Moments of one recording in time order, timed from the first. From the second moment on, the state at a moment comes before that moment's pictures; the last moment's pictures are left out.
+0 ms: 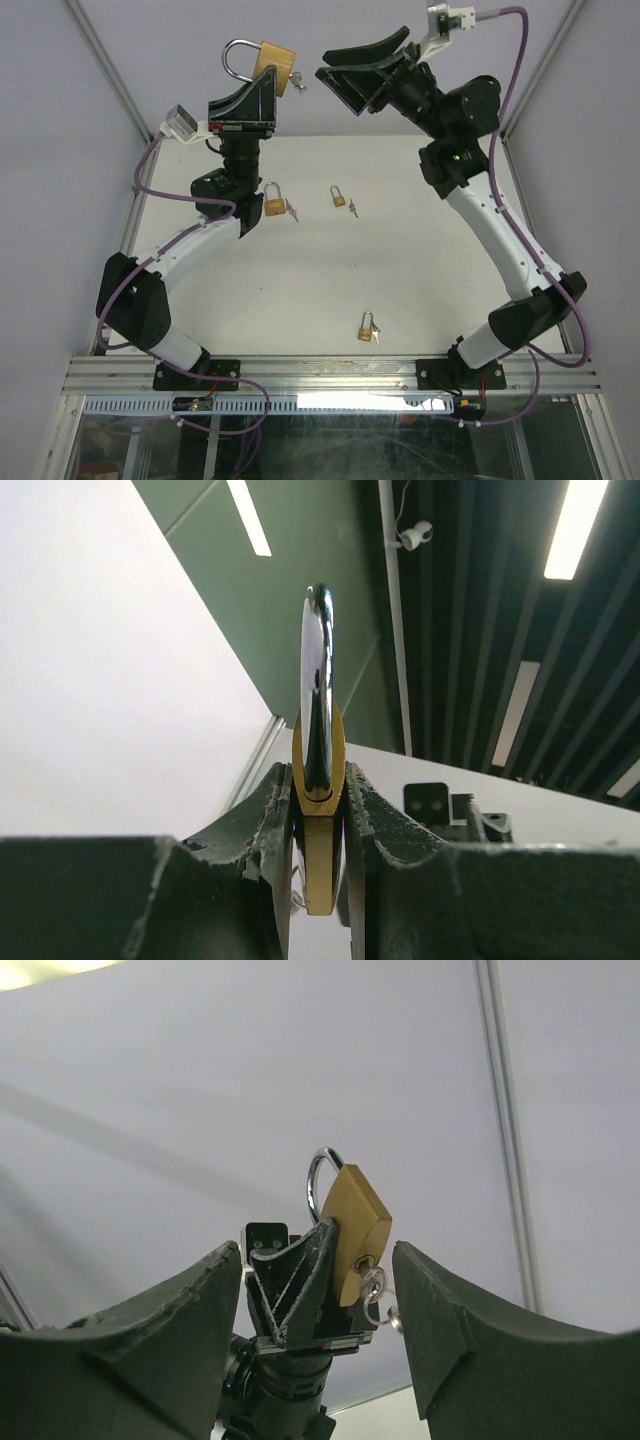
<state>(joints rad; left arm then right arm) -0.58 1.56 1.24 1.51 -0.11 -0.84 0.51 1.50 1.74 0.49 -0.59 0.75</state>
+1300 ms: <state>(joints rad) -0.60 1.52 1.22 1.51 -0.18 -0.92 0.58 1.69 1.94 0.34 -0.68 0.81</state>
